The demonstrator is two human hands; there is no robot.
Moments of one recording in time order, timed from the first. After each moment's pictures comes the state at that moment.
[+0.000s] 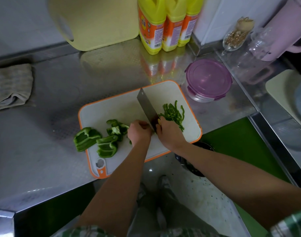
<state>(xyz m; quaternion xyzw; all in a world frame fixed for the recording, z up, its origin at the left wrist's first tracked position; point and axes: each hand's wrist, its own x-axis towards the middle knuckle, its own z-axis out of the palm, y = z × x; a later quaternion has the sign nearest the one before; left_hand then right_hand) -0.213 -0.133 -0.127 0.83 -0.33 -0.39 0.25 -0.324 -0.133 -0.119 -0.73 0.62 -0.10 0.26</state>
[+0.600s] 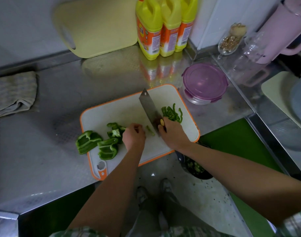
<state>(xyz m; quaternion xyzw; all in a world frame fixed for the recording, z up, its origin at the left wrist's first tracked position) -0.201 -0.121 -0.124 0.82 -0.36 -0.36 0.28 -0.338 -0.135 -0.101 -0.72 0.61 -0.13 0.29</state>
